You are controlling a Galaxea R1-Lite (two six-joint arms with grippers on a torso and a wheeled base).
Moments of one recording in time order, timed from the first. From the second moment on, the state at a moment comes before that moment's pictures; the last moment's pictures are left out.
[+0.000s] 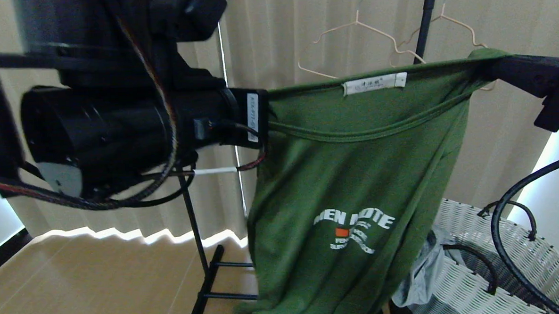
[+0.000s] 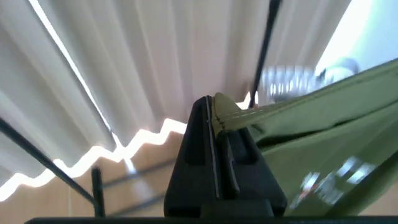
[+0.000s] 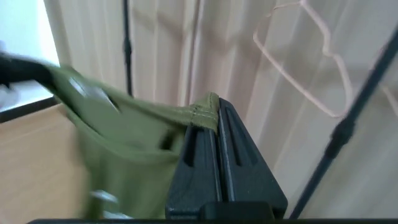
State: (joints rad) left arm -0.80 1.59 -1.35 -0.03 0.34 -0.06; right arm 0.44 1.23 -0.94 -0.37 0.08 -0.01
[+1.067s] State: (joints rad) left arm -0.74 1.51 -1.31 -0.02 0.30 0.01; right arm 0.38 1.34 -0.96 -0.42 0.08 0.00
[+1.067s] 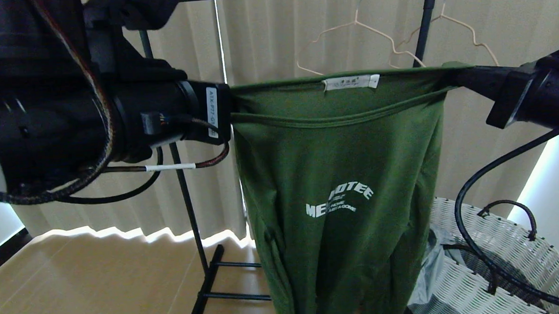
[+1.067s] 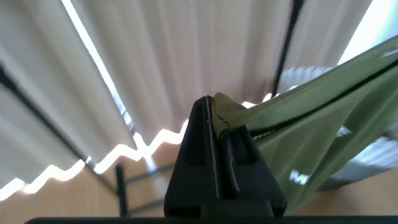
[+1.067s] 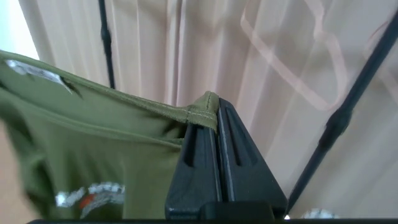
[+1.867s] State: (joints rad) left arm -0.75 1.51 -1.28 -0.03 0.26 0.07; right arm 0.38 1.34 -0.94 -0.44 0.08 0.00
